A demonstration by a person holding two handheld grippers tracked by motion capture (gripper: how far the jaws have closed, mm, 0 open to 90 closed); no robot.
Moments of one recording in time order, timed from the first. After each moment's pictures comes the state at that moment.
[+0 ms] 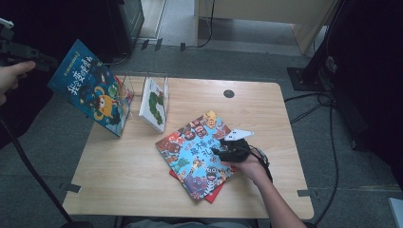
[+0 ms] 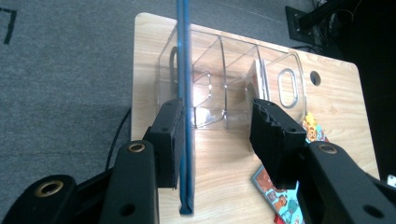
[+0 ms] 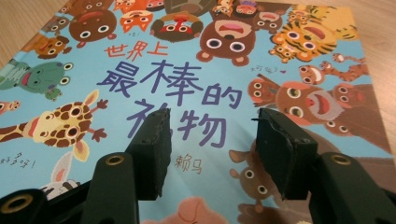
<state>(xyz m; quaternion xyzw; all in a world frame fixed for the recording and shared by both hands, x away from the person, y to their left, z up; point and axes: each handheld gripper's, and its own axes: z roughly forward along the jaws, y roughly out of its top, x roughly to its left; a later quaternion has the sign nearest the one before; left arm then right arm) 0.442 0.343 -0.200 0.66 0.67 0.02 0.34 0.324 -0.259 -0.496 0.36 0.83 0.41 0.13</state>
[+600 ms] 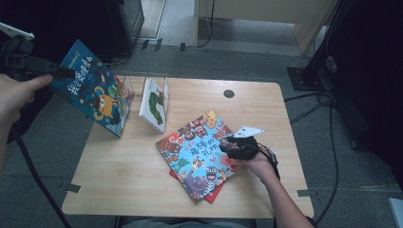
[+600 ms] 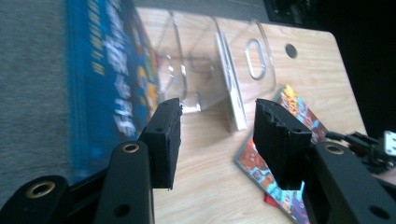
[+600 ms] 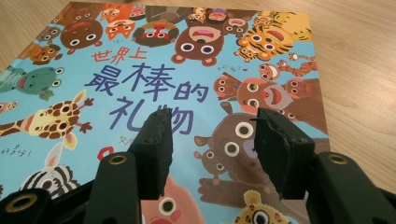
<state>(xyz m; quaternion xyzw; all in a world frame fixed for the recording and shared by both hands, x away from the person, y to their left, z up) 0.410 0.291 -0.216 0.71 0.61 0.01 0.35 0.325 -0.283 -0.485 0.37 0.82 0.41 0.14</state>
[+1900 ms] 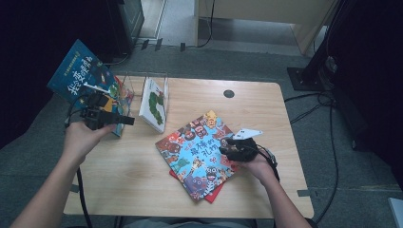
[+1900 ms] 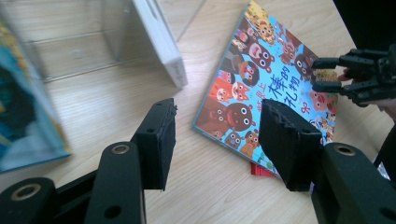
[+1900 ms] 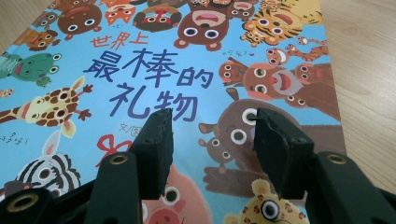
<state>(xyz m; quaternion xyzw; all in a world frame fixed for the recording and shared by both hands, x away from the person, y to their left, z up) 0.379 0.178 -0.352 0.79 0.51 -0.05 0.34 0.321 -0.282 -0.492 0.37 0.83 0.40 0.13</state>
